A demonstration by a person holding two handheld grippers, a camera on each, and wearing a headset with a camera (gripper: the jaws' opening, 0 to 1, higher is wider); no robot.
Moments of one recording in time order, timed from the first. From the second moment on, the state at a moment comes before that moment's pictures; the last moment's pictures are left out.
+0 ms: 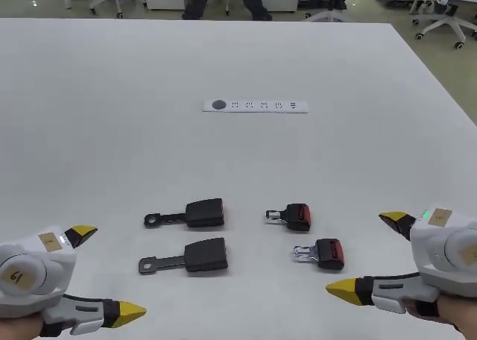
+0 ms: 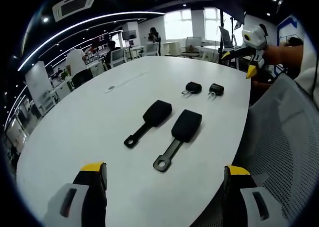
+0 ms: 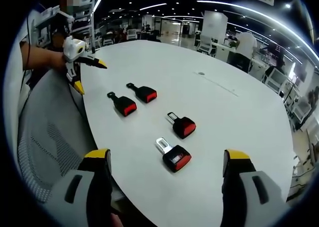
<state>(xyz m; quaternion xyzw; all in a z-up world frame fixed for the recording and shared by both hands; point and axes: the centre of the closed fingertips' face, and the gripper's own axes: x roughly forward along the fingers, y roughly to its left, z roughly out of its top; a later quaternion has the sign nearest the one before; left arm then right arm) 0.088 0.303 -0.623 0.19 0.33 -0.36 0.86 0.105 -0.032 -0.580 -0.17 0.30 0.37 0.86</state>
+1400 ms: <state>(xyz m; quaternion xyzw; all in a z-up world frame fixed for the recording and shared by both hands) 0.131 0.252 -0.629 0.22 0.34 -0.41 0.82 0.124 -0.026 -0.604 -0.23 0.31 0.44 0.81</state>
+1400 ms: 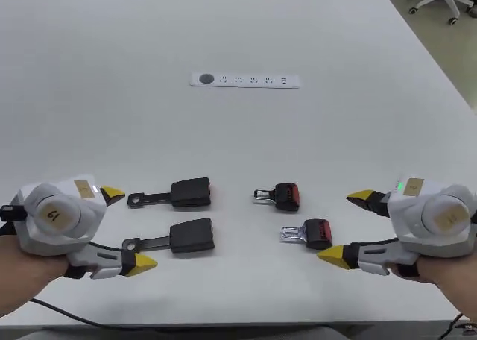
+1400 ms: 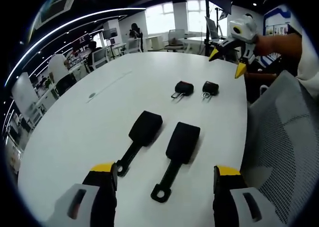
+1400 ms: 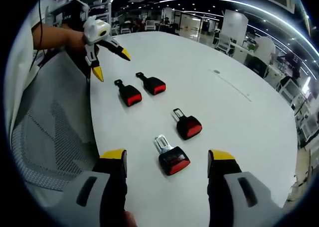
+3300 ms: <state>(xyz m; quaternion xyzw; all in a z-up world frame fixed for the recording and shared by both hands) 0.134 0.193 -0.686 0.30 0.37 -0.55 0.69 0.143 -0.021 -0.687 -0.32 0.38 0.54 0.68</state>
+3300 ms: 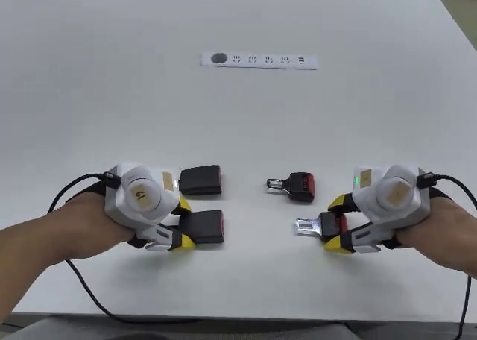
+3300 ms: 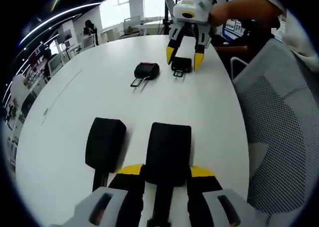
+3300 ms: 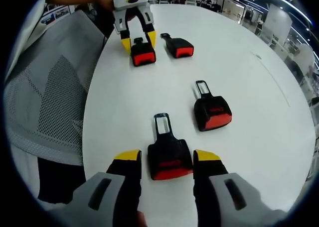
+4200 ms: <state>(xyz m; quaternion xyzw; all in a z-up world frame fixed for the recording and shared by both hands) 0.129 0.189 -0.685 0.33 0.38 -0.58 0.64 0.139 -0.033 -0.691 -0.34 0.39 0.58 0.63</state>
